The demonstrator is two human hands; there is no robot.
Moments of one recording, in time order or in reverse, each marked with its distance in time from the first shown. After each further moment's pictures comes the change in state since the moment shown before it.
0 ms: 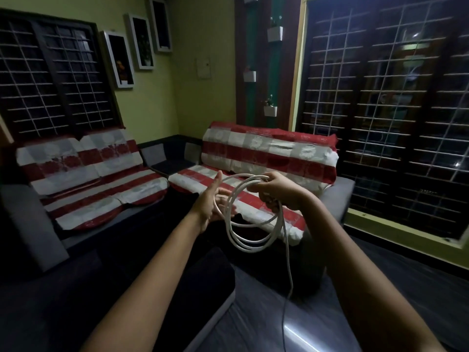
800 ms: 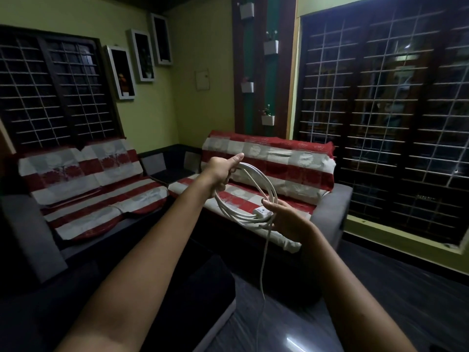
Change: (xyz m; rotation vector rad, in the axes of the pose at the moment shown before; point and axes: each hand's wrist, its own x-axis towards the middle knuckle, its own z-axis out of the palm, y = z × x) left_hand 0.018 0.079 0.022 0.113 0.048 0.109; right_hand -0.020 0.065 0.006 0.607 -0.102 0.020
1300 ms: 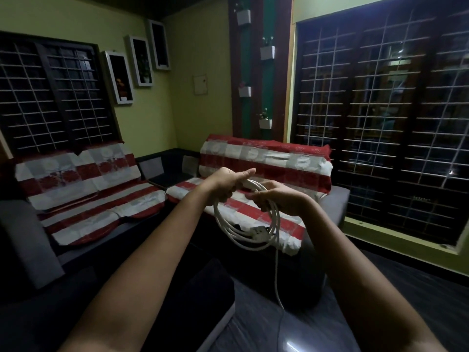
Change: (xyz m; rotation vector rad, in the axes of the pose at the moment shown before) left_hand -0.017 0.000 0.003 0.309 -0.248 -0.004; right_hand 0.009 -0.062 0.020 -0.435 -0.133 -0.015
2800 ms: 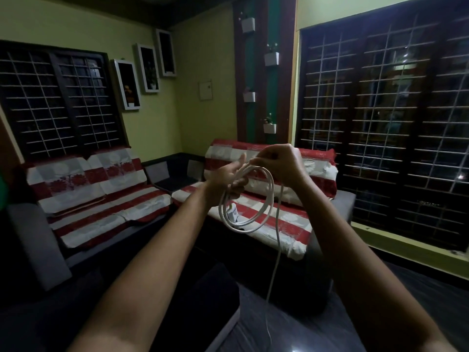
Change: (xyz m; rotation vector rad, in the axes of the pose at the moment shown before) left_hand -0.003 -0.001 -0.014 -0.521 -0.309 0.138; right_hand -0.002 -0.069 0.011 -0.667 0.741 -0.454
